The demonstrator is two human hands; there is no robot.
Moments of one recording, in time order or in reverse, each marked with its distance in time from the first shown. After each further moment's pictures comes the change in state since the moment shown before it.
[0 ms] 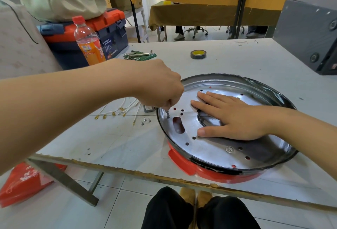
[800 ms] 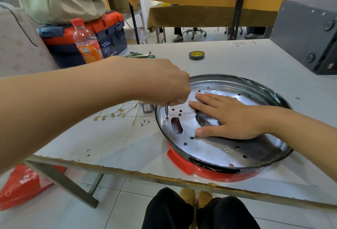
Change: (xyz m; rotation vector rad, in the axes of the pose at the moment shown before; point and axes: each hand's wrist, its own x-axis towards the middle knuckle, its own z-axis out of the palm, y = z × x) left_hand 0.004 0.002 -0.007 0.036 0.106 0.044; right_hand -0.001 -0.001 0.000 0.000 0.000 0.002
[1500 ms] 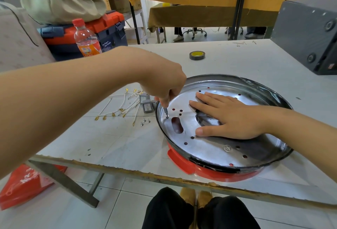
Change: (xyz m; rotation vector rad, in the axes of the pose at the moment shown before) left_hand 0.007 -0.013 -0.006 -0.462 -0.276 -0.110; right_hand 0.000 0.000 0.000 0.000 0.007 -0.001
